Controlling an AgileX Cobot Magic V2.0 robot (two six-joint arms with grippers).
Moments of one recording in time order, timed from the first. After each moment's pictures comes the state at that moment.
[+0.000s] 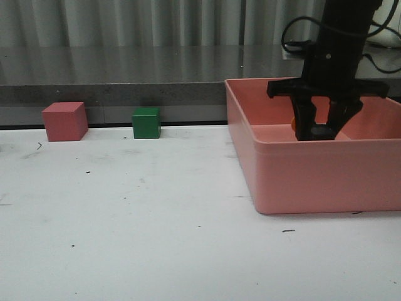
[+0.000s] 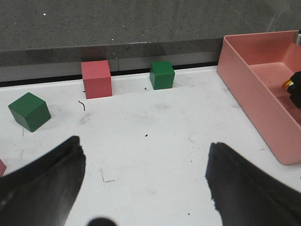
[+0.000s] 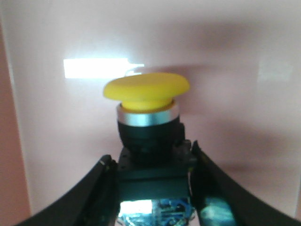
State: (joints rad) left arm -0.27 0.61 -0.74 0.01 0.63 -0.08; right arm 0.22 2.06 -1.70 0.00 1.03 0.25
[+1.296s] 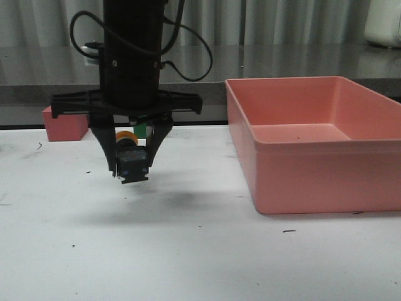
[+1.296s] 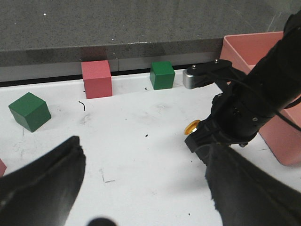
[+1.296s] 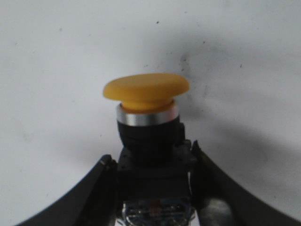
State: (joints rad) left arm -0.27 0.61 -0.74 0.01 0.63 -0.08; right arm 0.77 2.32 -2.13 -0.01 1.19 0.57
